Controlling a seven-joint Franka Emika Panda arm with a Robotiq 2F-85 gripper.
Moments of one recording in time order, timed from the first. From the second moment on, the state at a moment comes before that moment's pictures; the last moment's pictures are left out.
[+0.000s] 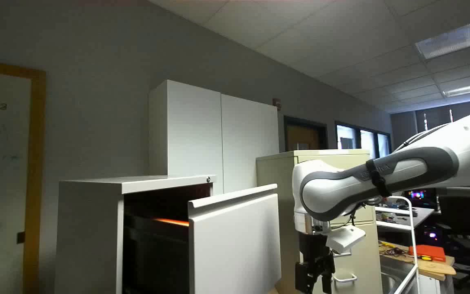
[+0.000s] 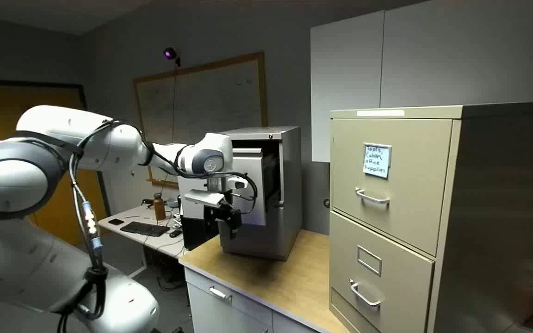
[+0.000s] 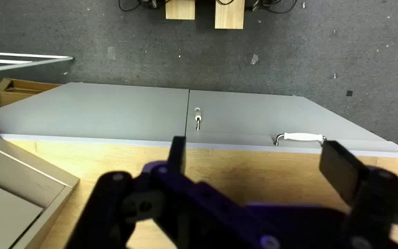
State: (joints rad) arm 0.00 -0.59 0.00 -2.50 0.02 1.88 -0.03
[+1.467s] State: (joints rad) arm 0.00 -0.59 0.00 -2.50 0.02 1.88 -0.03
